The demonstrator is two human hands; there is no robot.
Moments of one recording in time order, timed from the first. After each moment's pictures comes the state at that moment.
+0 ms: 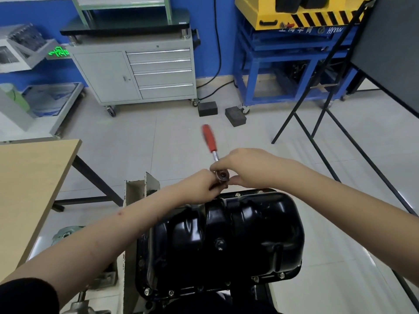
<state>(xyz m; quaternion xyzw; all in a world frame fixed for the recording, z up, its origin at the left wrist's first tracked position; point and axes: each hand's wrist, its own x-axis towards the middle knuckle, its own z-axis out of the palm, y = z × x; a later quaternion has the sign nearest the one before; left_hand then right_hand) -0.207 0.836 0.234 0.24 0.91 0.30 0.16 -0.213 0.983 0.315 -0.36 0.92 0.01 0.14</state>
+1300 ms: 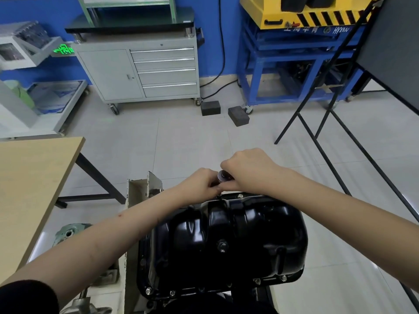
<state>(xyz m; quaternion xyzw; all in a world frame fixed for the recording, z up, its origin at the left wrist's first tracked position) -0.209 0.833 0.232 0.20 0.90 0.36 0.13 -0.213 0.973 0.303 -0.35 0.93 0.09 0.04</state>
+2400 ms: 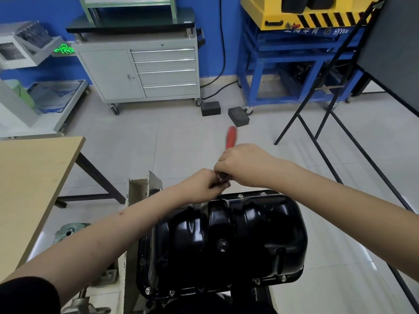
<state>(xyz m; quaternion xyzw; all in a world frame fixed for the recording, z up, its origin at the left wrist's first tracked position) -0.209 0.834 0.232 0.20 0.91 0.34 0.15 -0.227 0.975 0.302 -0.46 0.87 0.14 0.01</state>
